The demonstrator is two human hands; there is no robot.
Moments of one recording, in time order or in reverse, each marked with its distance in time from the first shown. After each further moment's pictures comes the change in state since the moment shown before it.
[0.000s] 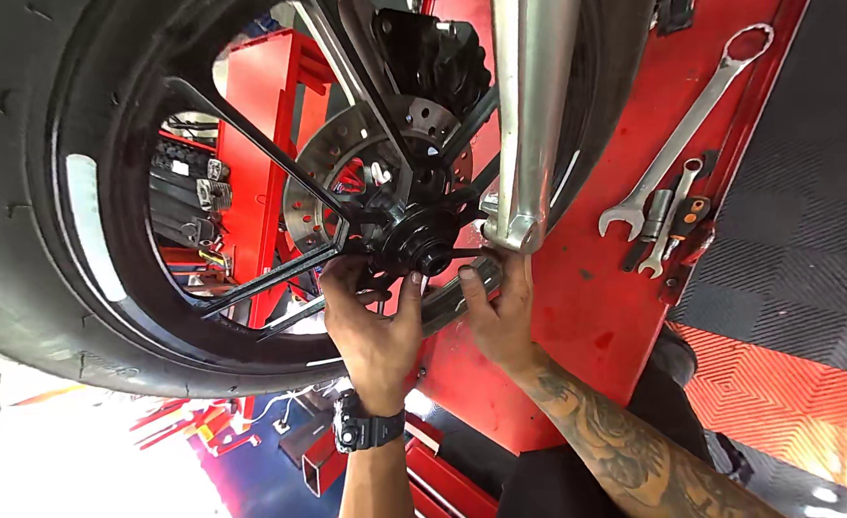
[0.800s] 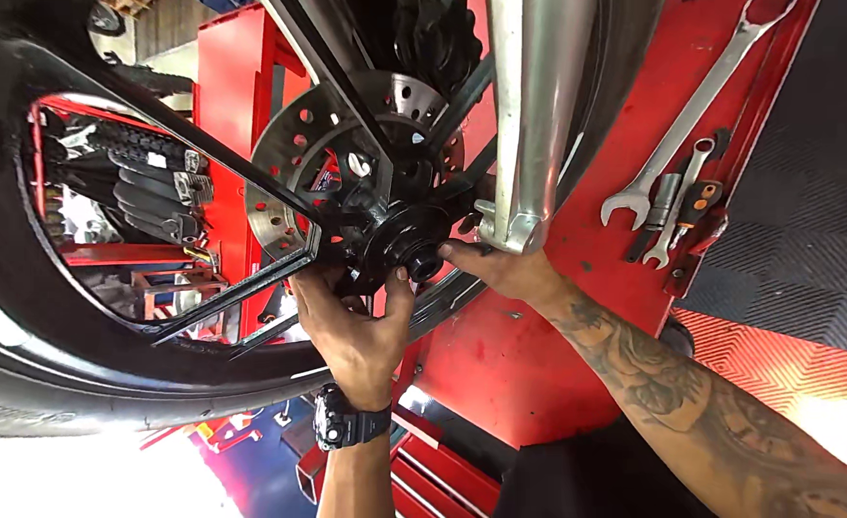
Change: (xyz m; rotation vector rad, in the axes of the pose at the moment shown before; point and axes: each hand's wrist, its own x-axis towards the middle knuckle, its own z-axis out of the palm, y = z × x) left_hand 0.019 -0.015 0.010 0.022 0.073 0.117; right_hand 0.070 0.032 -0.012 0.283 -0.303 -0.047
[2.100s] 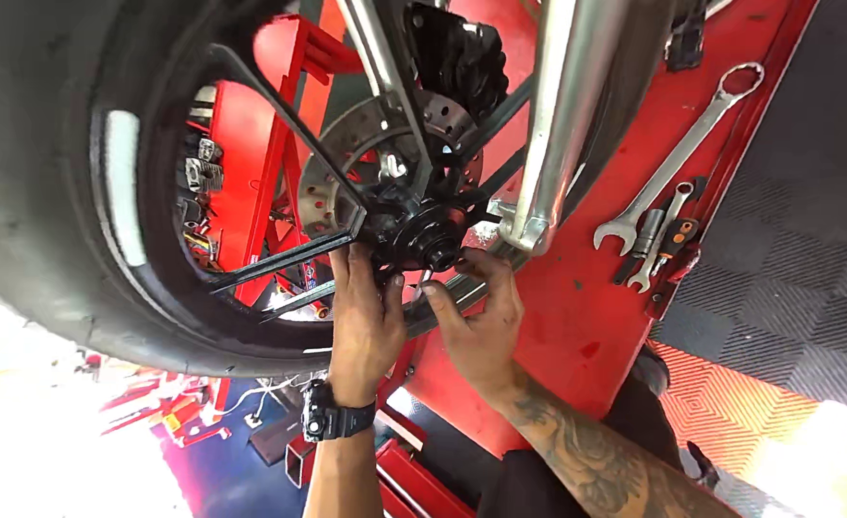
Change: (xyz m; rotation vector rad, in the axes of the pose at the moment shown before) left_hand 0.000 -0.005 -0.026 0.039 -0.320 0.023; right_hand -0.064 -0.054 0.069 -0.413 0.328 0.035
